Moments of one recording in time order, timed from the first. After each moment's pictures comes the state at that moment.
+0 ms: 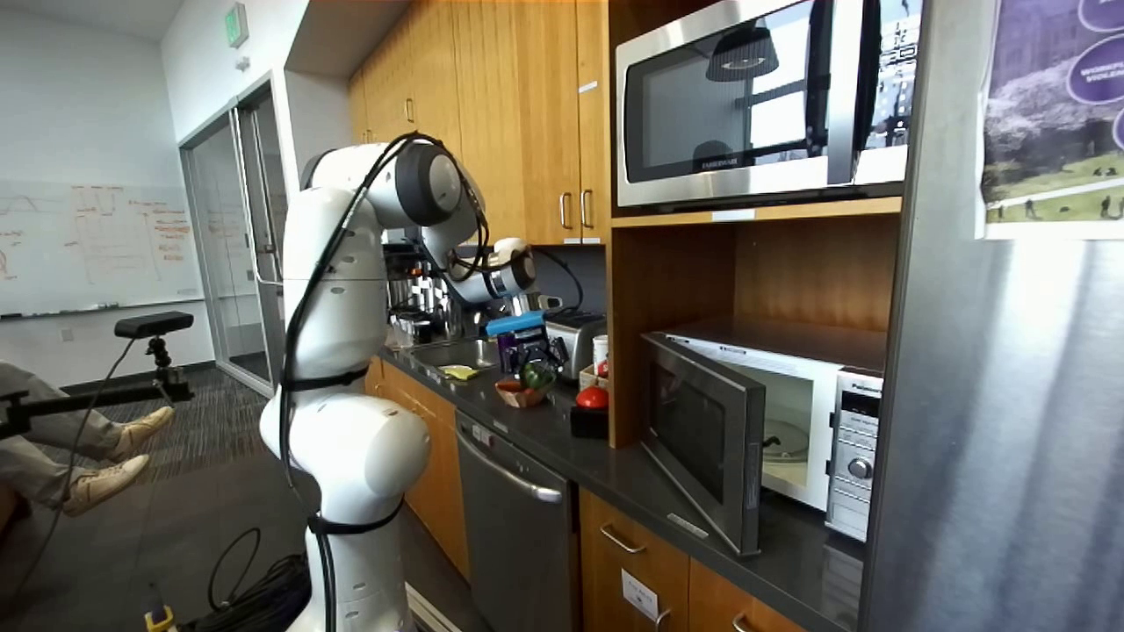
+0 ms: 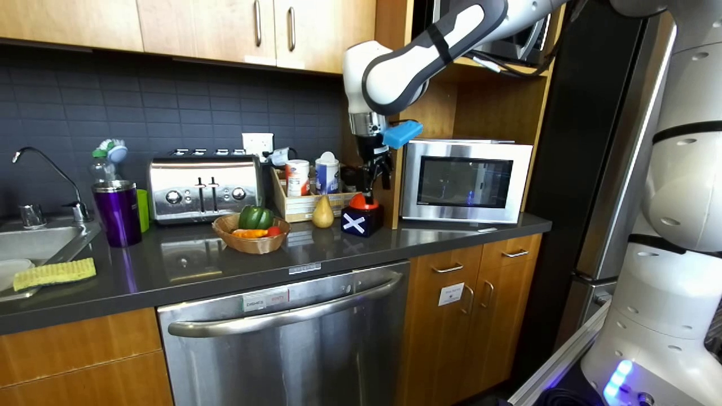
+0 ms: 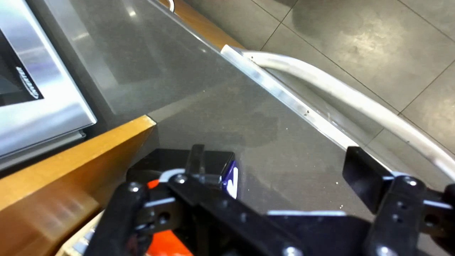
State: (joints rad) arm 0.15 0.08 0.21 -2.07 -0.29 2.07 0.12
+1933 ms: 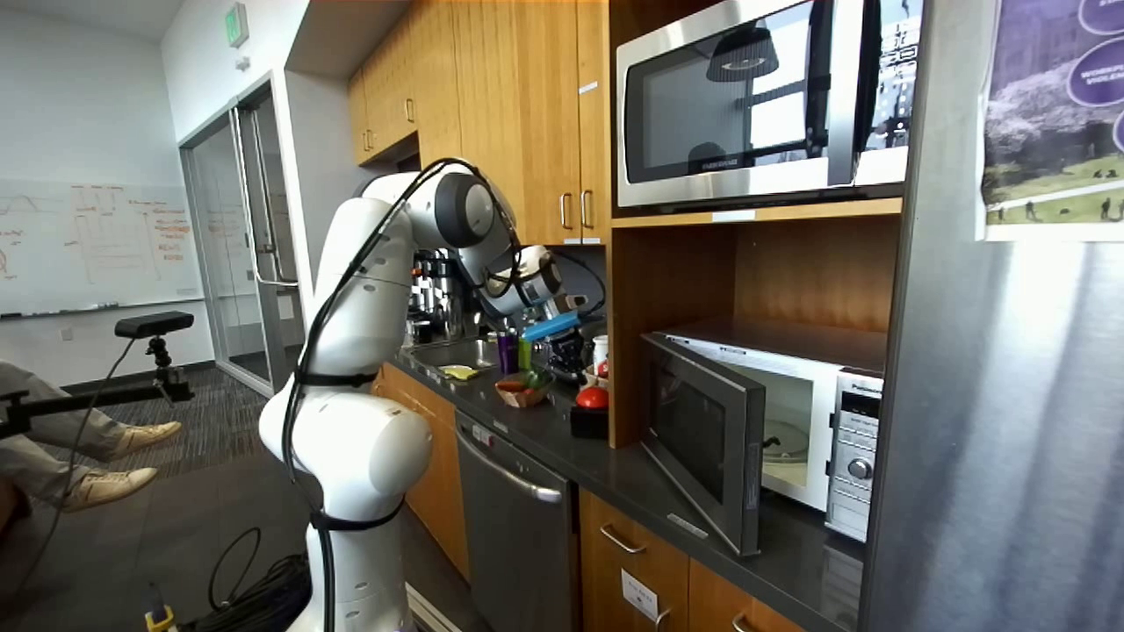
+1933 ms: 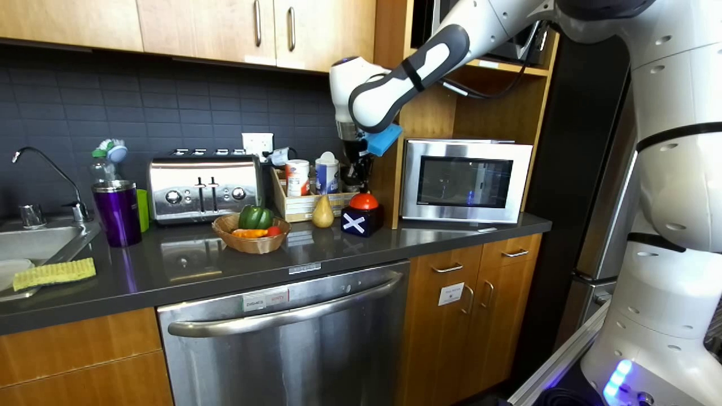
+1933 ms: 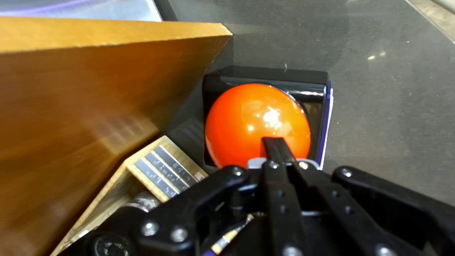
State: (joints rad) arm 0.17 0.28 0.12 -1.85 -0.50 2.16 0.12
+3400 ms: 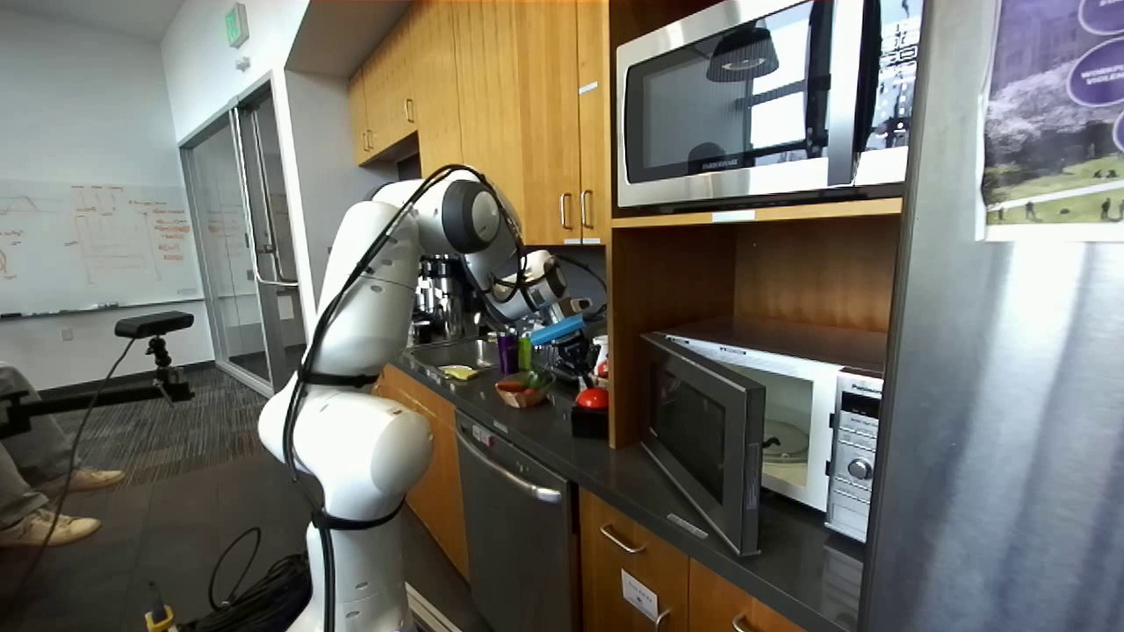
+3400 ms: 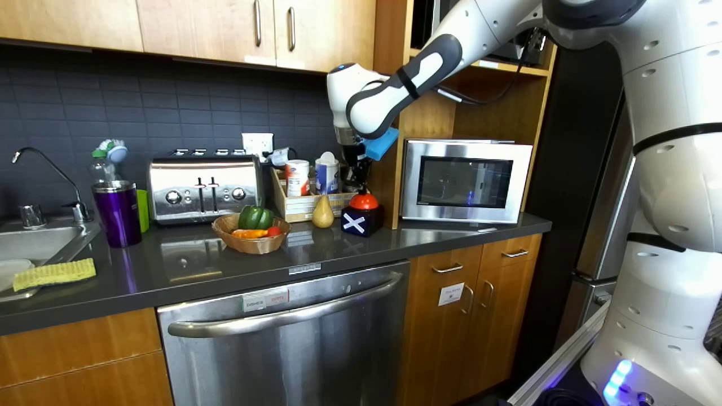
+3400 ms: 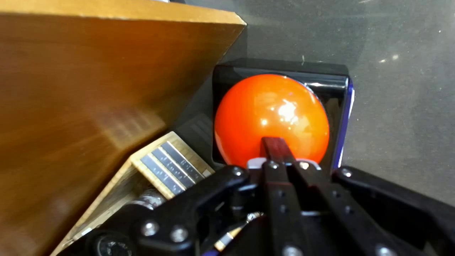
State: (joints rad) arm 0.19 0.33 0.10 -1.81 -0.53 2.17 0.12
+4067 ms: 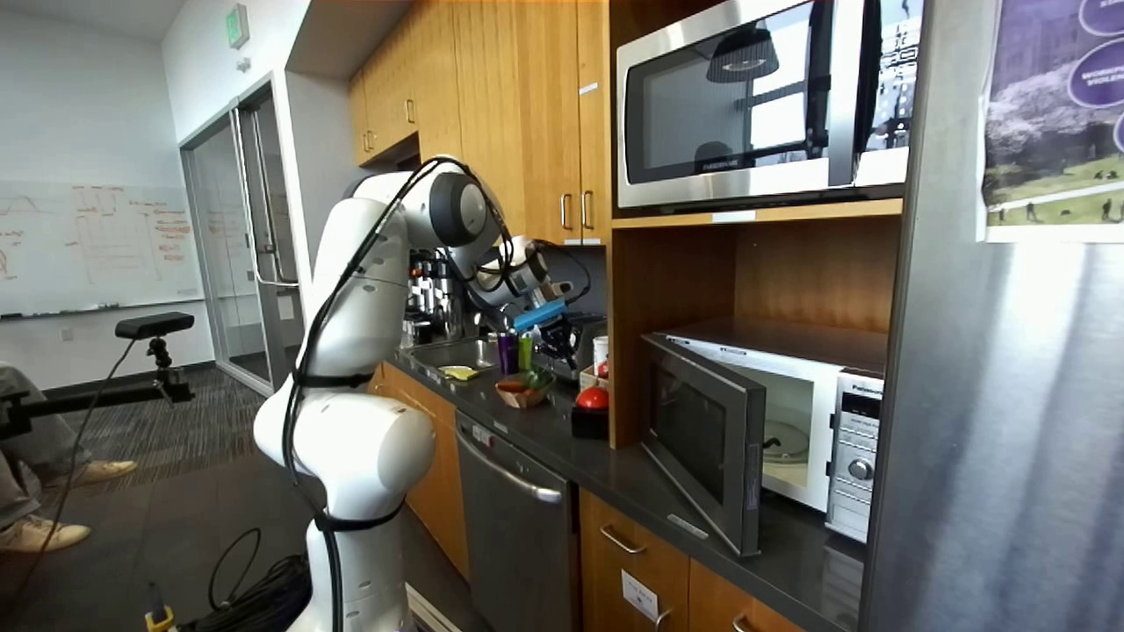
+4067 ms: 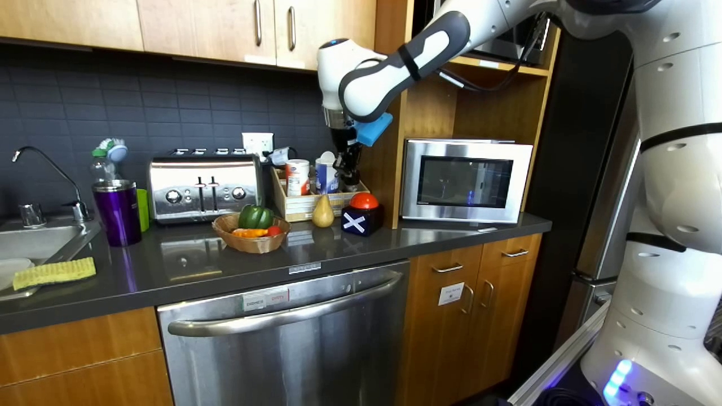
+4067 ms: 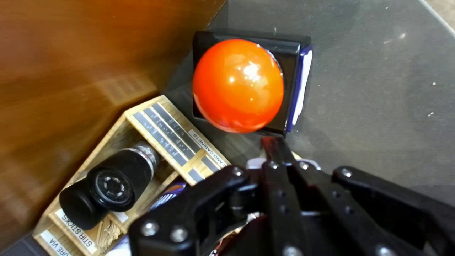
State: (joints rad) arm 0.25 0.26 0.11 -1.81 -0.53 2.14 0.14
